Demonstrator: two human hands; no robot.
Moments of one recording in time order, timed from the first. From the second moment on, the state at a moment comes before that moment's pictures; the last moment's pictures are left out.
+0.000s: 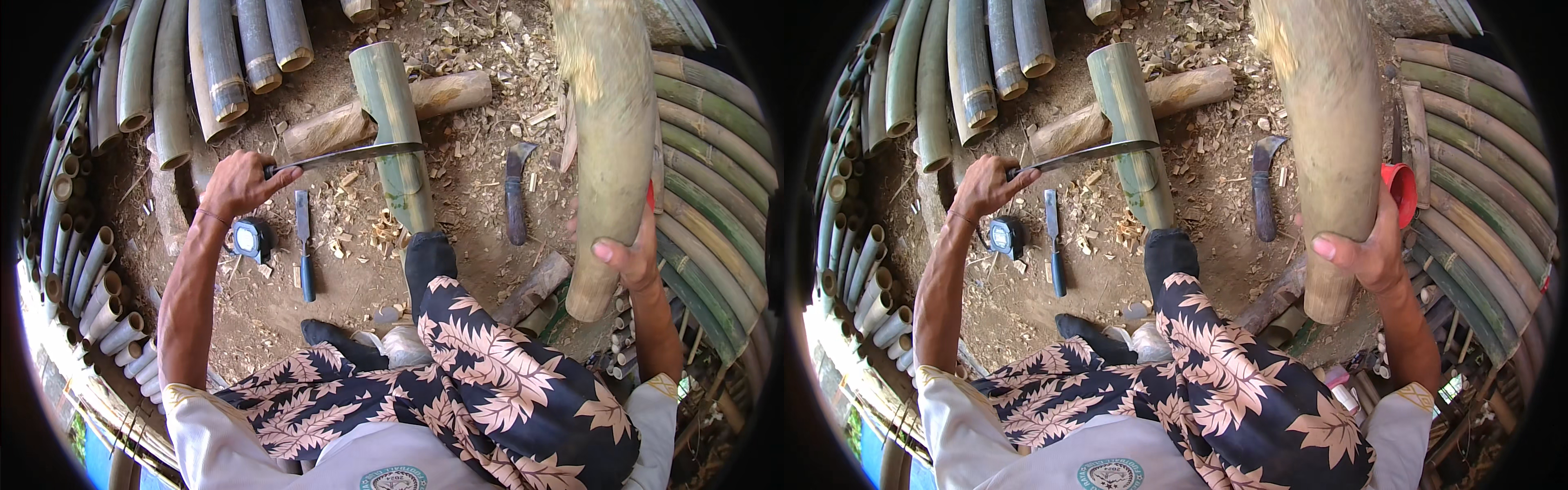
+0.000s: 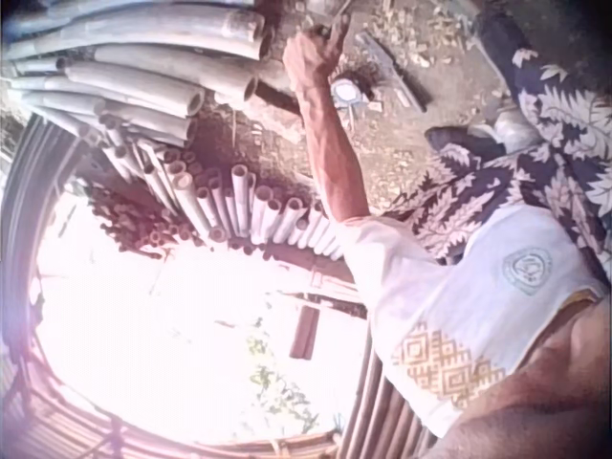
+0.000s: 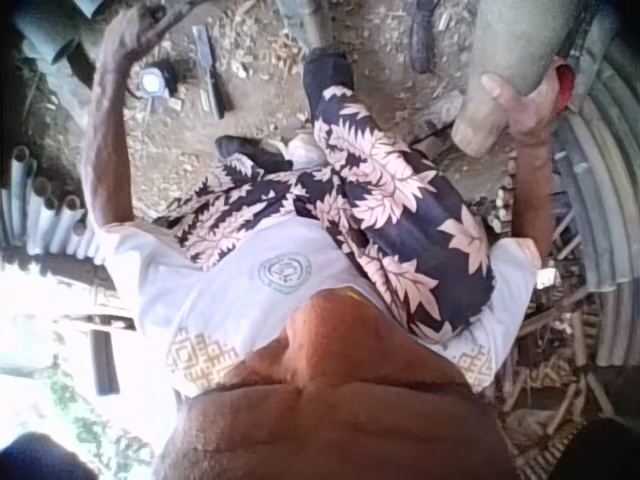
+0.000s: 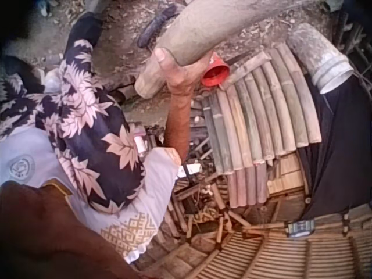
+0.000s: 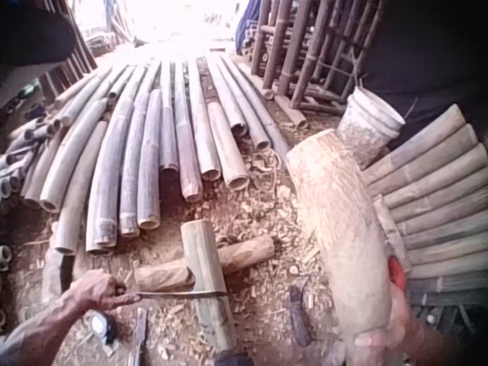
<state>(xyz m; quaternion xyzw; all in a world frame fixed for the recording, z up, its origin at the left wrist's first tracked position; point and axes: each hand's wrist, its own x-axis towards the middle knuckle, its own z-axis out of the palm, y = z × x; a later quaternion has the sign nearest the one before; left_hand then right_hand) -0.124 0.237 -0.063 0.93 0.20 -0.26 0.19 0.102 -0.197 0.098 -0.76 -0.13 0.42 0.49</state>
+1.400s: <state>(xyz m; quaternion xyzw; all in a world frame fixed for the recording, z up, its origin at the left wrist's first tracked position) -0.152 0.214 -0.071 0.92 0.21 -0.31 0.15 0.104 -0.078 0.041 -0.81 -0.41 0.16 0.39</state>
